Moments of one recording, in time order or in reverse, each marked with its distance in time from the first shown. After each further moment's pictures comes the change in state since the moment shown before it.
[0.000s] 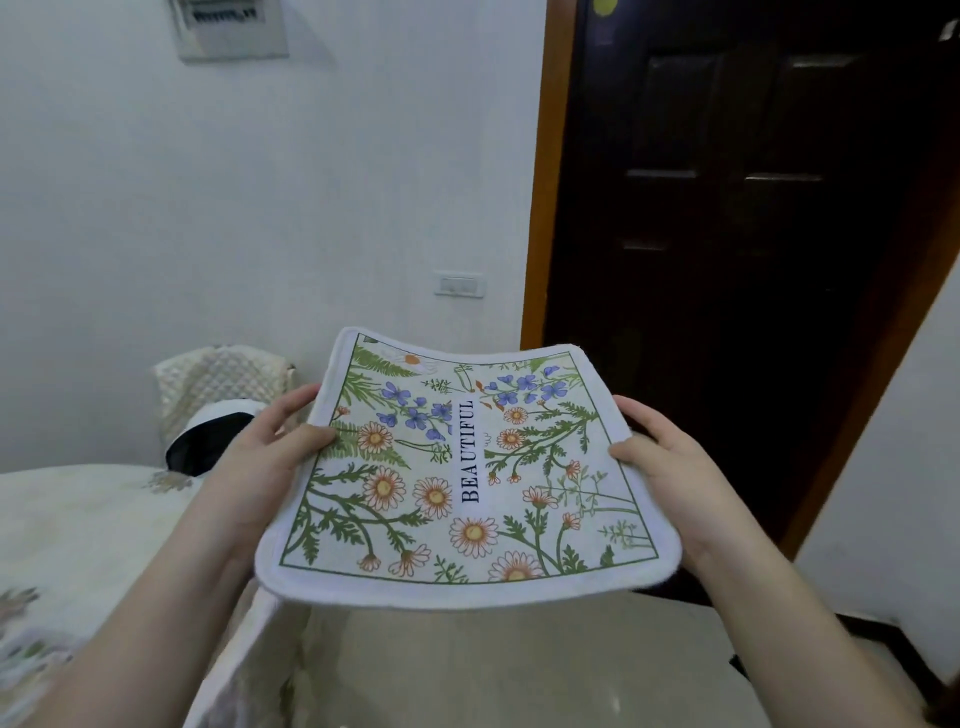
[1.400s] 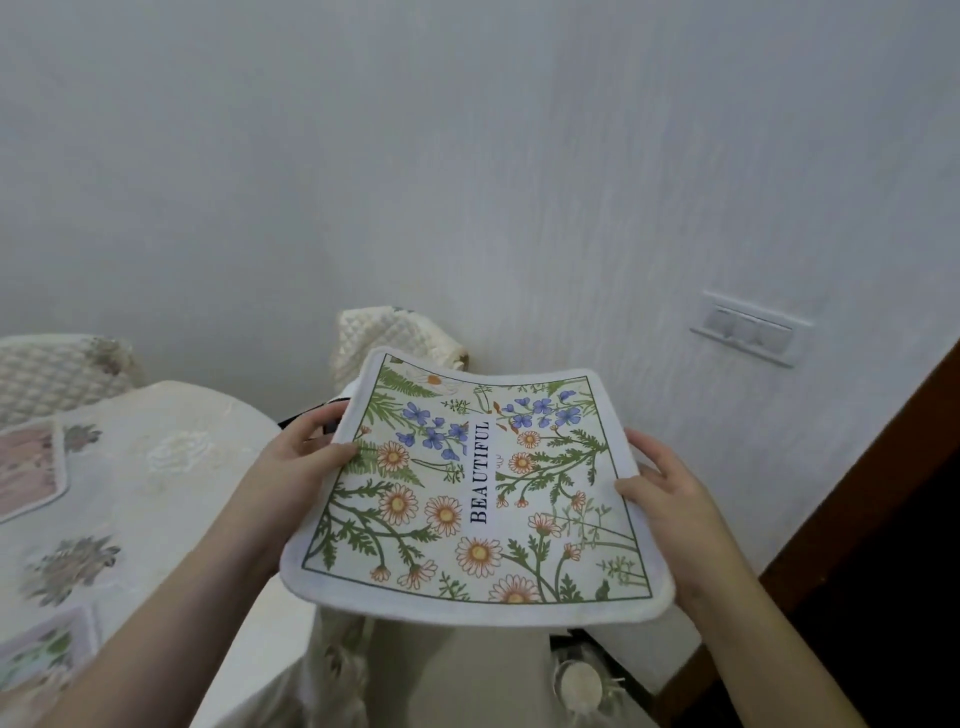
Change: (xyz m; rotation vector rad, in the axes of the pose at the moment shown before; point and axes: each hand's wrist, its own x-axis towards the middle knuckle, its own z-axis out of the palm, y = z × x) left_hand 0.378 -0.080 -0.058 0.118 0.542 -0.088; right_hand 0.503 0.099 0.228 -0.032 -0.532 0.182
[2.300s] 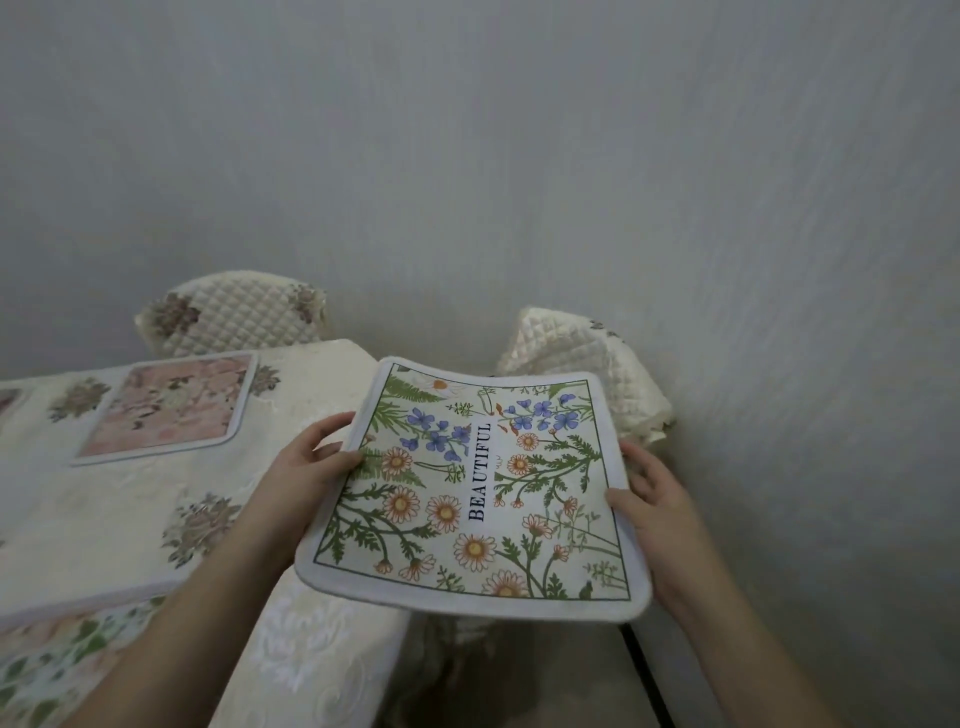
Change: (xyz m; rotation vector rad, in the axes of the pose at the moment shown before) left_hand 0.224 -0.053 -0.117 -0.053 0.528 -0.163; right_hand 0.320 0.046 0.217 -0.050 -0.486 0.168
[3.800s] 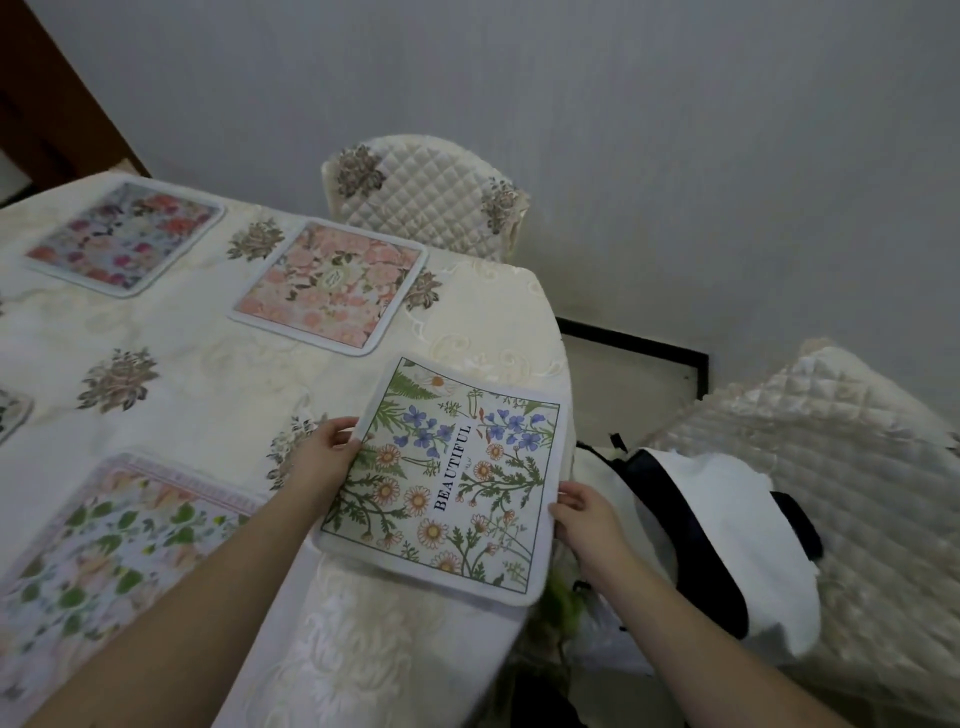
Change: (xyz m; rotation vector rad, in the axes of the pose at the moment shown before) left_hand 0.204 -0.165 -0.158 0.186 0.592 -0.313; right_hand 0.283 0.178 0.228 -0.462 -0.405 0.416
